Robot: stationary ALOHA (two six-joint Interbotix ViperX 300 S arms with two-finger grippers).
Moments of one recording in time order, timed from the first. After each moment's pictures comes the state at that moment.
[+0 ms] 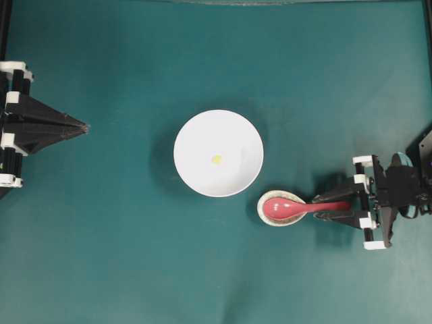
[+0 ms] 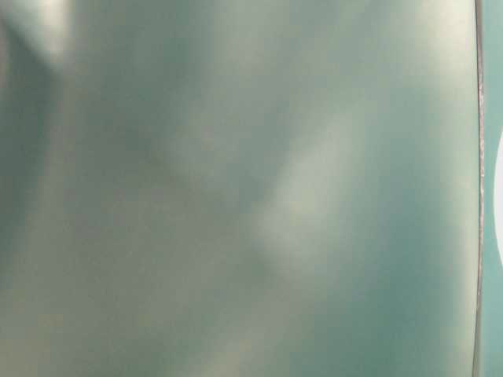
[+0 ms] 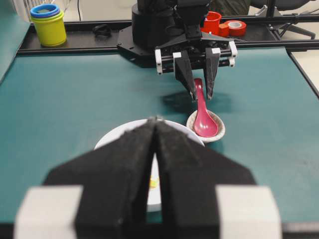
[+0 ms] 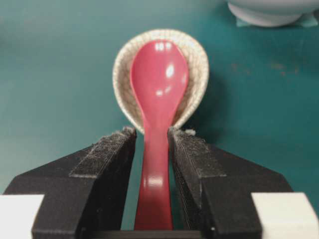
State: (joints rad) left arm 0.00 -0.96 1.19 0.02 -0.17 0.03; right arm 0.56 0.18 1.35 0.50 -1.20 0.08
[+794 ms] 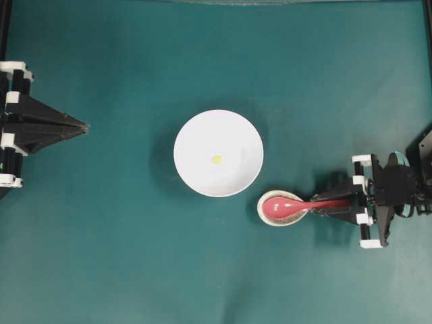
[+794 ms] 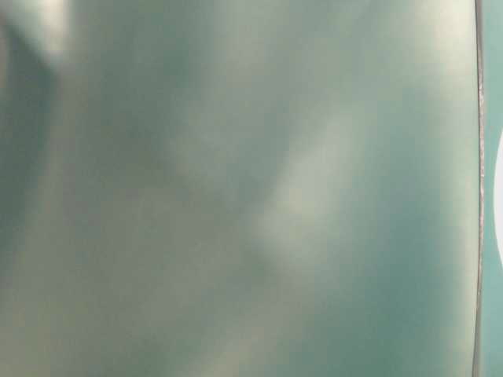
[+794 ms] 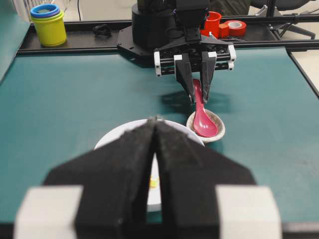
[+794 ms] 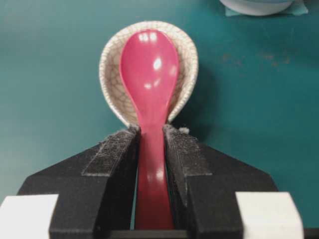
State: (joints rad) left arm 0.00 -0.96 1.19 0.02 -0.17 0.03; right arm 0.56 0.18 1.34 0.53 -1.19 0.08
